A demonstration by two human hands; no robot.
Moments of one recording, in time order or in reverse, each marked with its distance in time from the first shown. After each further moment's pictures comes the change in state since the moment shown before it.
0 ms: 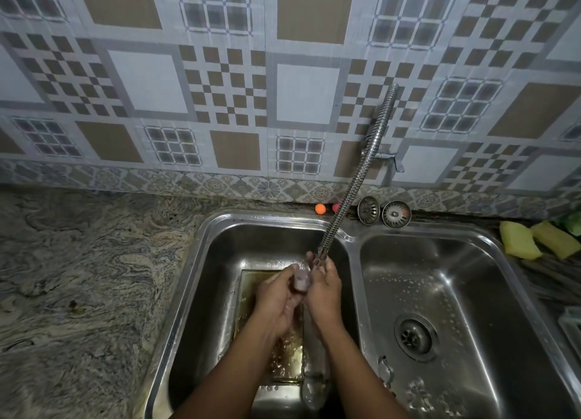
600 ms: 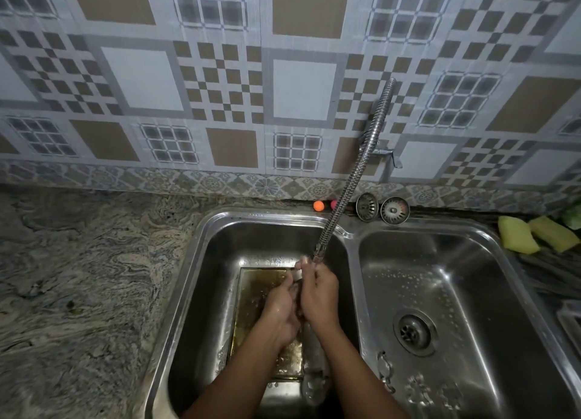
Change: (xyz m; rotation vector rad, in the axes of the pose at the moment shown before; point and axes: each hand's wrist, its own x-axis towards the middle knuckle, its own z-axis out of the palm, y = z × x) left_hand -0.007 -0.016 -0.005 0.122 -0.041 -0.127; right_hand -0.009 -0.003 -0.001 -0.244 0.000 -0.235
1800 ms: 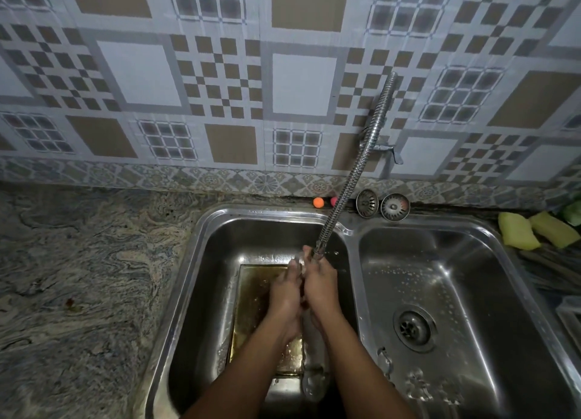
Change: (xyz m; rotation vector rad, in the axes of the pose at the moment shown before) left_hand -0.001 0.001 0.013 0.124 0.102 0.141; right_hand 0.016 0.002 0.003 0.043 -0.064 0.278
